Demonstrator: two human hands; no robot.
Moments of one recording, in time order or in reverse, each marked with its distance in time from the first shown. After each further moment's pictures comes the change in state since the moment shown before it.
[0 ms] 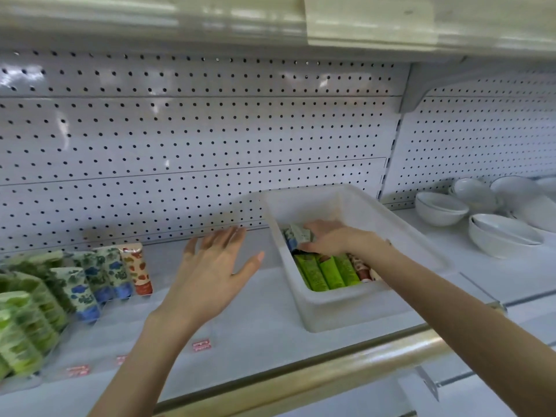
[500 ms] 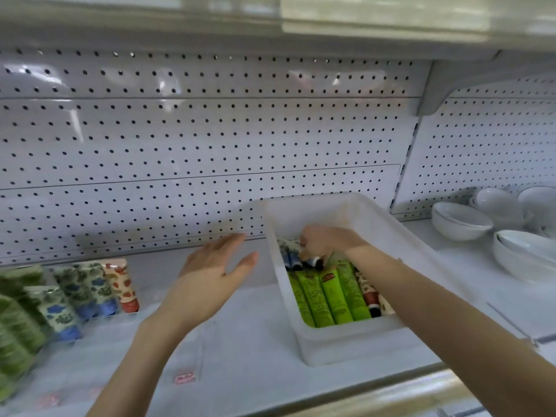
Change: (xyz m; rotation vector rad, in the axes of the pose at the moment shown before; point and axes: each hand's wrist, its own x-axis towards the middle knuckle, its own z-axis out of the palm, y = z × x) left_hand 0.033 0.002 0.010 -0.413 -0.035 -0.098; right_hand 0.053 0.001 -0.011 0.122 -0.145 0.010
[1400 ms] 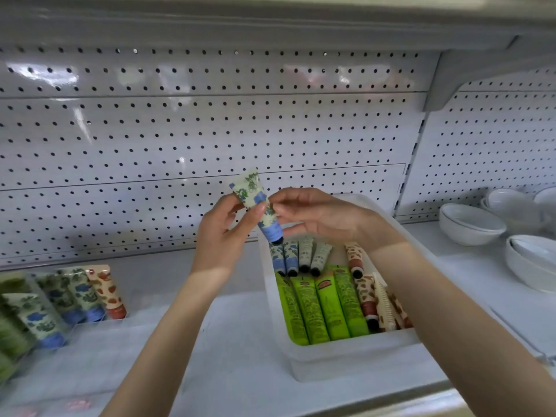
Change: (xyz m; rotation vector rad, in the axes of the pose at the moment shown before) left_hand 0.052 0.038 0.012 -0.842 0.363 0.141; right_hand -0.037 -0.006 -0.040 1.017 -0.182 -0.647
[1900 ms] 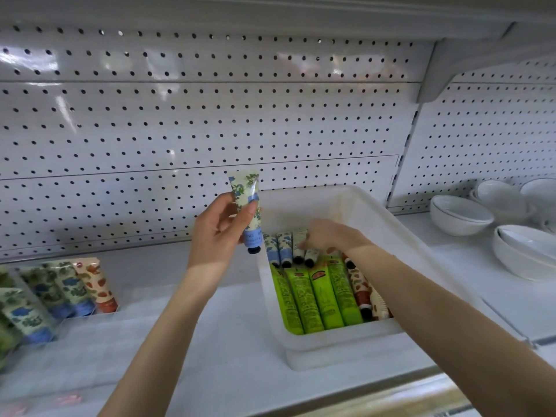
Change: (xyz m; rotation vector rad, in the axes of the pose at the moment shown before) left_hand -0.011 -0.007 0.003 -0.144 0.034 -0.092; right_hand 0.019 0.076 -0.027 -1.032 0.312 0.742
